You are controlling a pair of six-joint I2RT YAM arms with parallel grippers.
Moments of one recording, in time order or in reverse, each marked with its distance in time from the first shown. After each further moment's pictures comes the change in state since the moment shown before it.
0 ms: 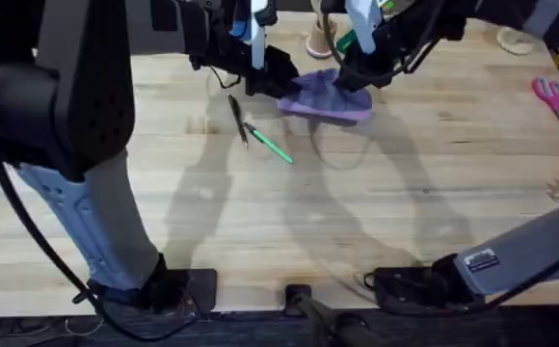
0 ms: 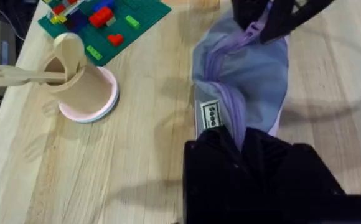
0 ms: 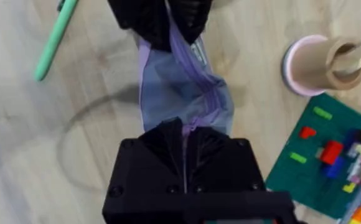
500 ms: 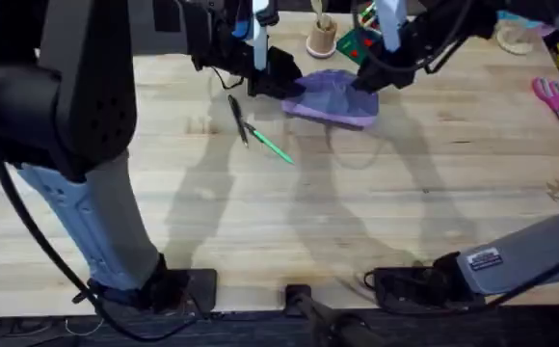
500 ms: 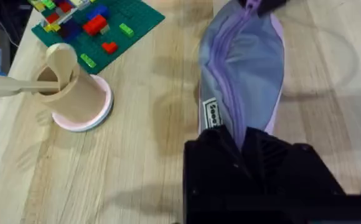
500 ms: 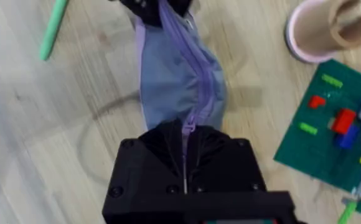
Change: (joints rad) left arm -0.010 0.000 0.000 -0.003 0.020 0.000; right arm -0.092 -0.027 0.000 -0.085 -0.034 -0.023
